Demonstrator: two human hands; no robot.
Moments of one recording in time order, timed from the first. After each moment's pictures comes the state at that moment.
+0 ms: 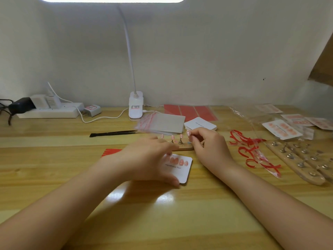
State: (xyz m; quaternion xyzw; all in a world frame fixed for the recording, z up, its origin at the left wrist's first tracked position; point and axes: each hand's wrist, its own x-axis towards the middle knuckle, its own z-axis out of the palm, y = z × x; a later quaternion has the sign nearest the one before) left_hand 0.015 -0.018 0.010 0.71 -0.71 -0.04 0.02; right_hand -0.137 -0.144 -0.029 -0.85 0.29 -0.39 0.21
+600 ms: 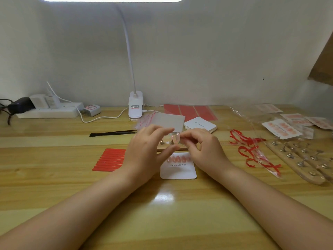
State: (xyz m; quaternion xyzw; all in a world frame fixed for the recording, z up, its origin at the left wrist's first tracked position) left_hand 0.005 -0.020 -0.018 0.67 -0.62 0.14 0.38; right_hand -0.134 -0.132 -0.028 -0.86 0.19 -0.41 0.25
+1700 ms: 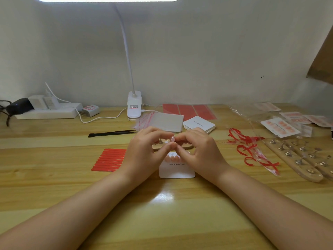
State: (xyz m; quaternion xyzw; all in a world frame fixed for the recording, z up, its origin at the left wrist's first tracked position) left_hand 0.009 -0.024 -0.028 0.61 -0.61 0.06 0.49; right_hand -0.134 -0.123 -0.028 -0.87 0.12 -0.44 0.16
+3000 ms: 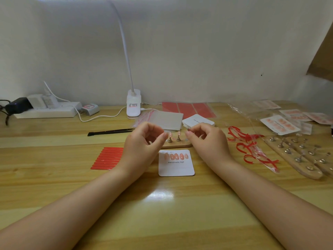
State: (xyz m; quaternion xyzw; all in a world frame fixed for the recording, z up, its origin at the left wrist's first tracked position) left_hand 0.005 -0.020 -0.019 0.64 -0.50 -0.07 0.58; right_hand -0.134 -0.148 -0.032 -0.78 0.35 -0.43 0.28
